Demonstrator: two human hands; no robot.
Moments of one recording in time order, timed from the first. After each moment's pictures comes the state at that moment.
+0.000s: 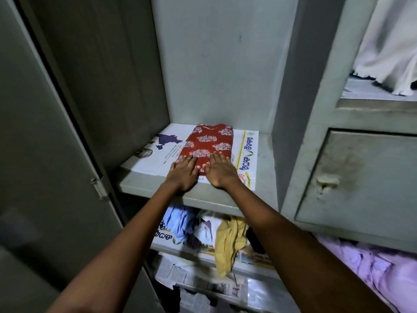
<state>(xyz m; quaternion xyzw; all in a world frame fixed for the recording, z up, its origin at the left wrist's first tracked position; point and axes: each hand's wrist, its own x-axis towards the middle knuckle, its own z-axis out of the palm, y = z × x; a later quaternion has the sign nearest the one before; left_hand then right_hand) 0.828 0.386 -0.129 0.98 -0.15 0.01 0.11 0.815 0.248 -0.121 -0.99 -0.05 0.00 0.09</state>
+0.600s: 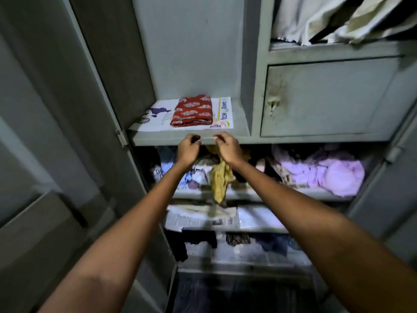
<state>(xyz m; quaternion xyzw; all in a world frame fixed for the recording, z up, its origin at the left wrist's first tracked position) 0.630 0.399 -0.130 0.83 -0.12 0.06 0.54 0.595 0.273 -0.139 -0.82 0.07 -0.23 0.52</state>
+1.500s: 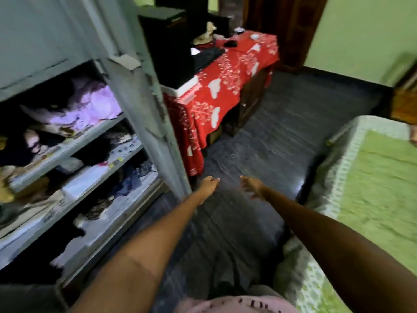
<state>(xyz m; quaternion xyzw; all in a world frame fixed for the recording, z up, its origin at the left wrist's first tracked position) 0.040 0.150 -0.364 0.74 -0.39 -0.49 0.24 -0.126 0.118 -0.340 -0.50 0.63 -0.10 0.59</state>
